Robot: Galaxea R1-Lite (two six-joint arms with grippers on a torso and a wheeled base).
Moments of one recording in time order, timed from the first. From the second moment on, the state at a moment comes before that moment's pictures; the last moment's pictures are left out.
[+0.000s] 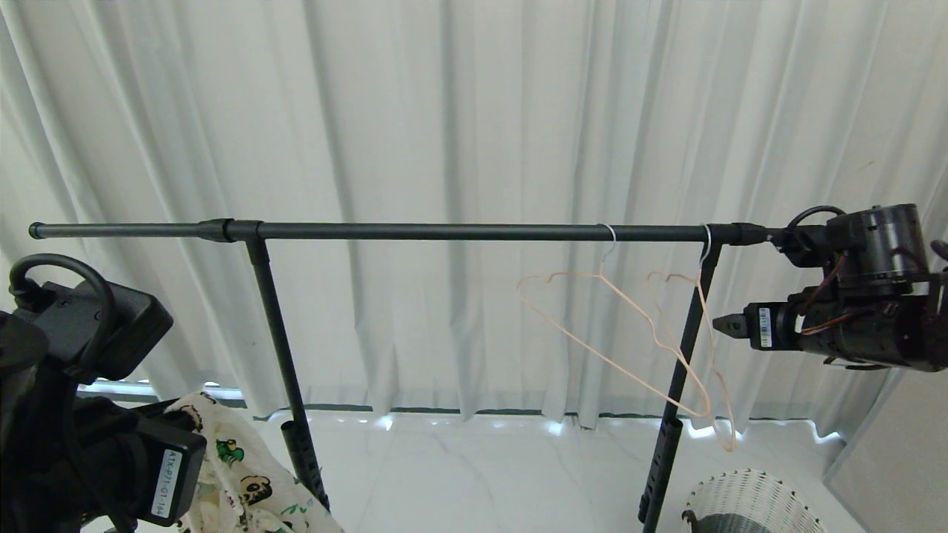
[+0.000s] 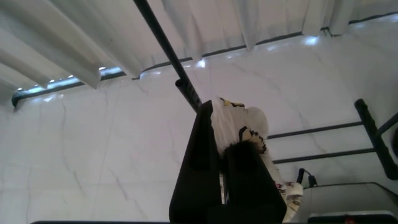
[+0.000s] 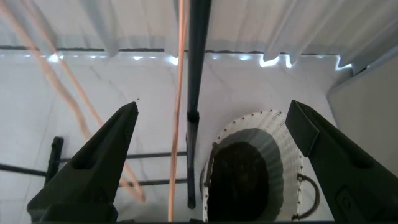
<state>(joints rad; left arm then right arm) -0.67 1.11 -0.73 0.31 0.61 -0.07 0.29 1.63 -0.94 -0.11 -0.23 0.17</state>
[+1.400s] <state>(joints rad) -0.62 1.11 -0.66 0.25 0.62 -0.07 0.28 1.96 -1.02 -0.21 -0.16 0.24</state>
